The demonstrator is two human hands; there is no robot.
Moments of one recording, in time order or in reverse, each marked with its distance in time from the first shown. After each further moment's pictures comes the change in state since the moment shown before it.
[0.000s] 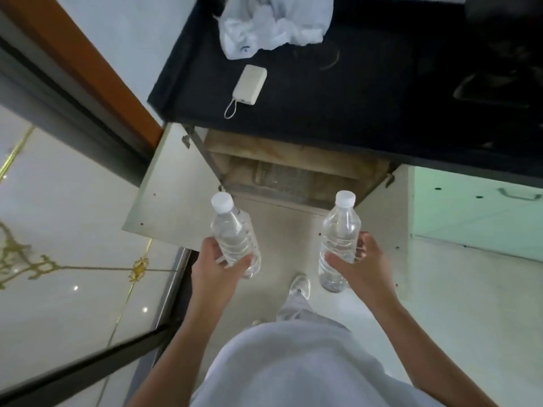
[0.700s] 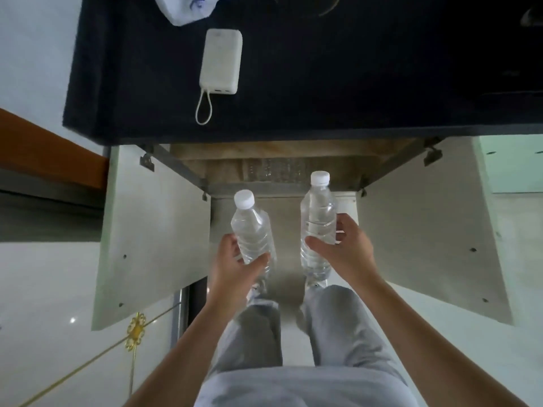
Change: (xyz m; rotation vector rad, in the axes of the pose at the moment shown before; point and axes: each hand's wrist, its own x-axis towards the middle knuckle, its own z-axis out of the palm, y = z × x) left_hand 0.220 -0.044 0.054 -0.017 -0.352 0.007; right_hand 0.139 -0.033 0.160 0.038 0.059 0.175
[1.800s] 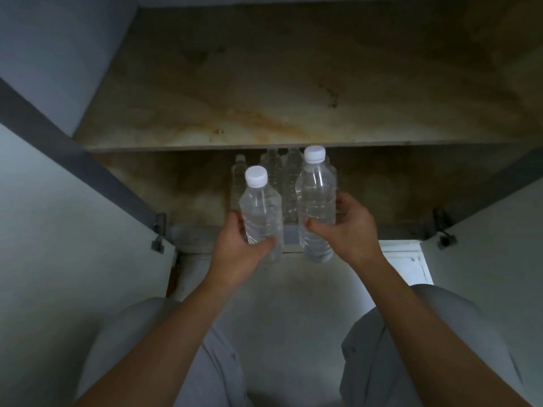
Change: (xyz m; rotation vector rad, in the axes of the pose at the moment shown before) left_hand 0.385 -0.201 0.148 -0.050 -0.068 0.340; right_hand 0.345 0.165 0.227 0.213 0.119 -0.366
